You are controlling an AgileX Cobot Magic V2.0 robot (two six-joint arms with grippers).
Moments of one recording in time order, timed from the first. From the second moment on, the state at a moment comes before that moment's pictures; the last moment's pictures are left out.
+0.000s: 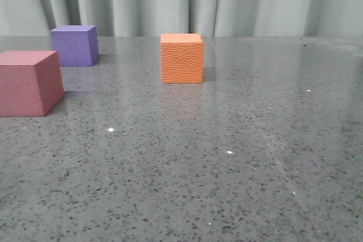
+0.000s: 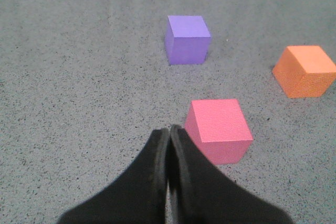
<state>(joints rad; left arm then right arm) -0.14 0.56 -0.82 -0.03 0.81 -0.10 0.04 -0.01 0.03 0.03 0.21 0.08</state>
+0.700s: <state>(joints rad) -0.14 0.76 -0.96 -0.05 0.84 -0.07 0.04 -0.01 0.03 0.03 0.21 0.08</state>
